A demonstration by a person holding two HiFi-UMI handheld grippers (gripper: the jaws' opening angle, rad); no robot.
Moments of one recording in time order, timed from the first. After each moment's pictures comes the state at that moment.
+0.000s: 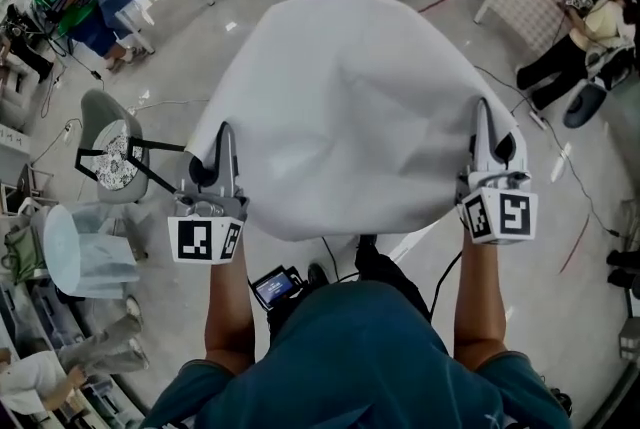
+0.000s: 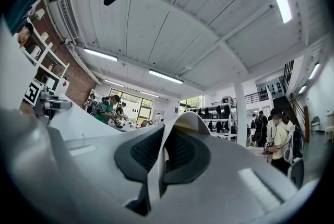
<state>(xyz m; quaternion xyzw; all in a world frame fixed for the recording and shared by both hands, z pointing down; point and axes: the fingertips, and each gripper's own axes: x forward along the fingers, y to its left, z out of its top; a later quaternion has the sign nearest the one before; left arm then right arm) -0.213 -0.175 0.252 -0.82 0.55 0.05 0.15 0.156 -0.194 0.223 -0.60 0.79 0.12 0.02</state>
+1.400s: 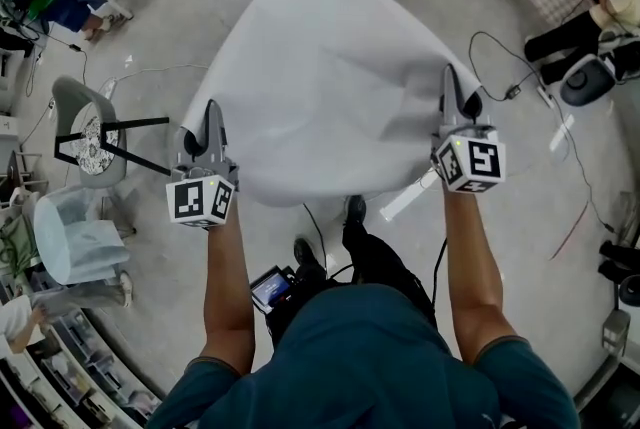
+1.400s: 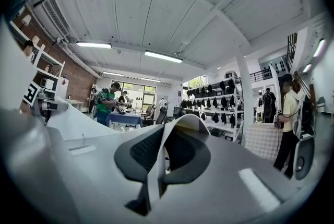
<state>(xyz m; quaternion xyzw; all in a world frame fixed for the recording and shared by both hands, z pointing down) -0.194 -0.325 0.402 -0.79 0.61 0.01 0.02 0.199 -0.378 0.383 -0.58 0.81 0.02 -0.03</state>
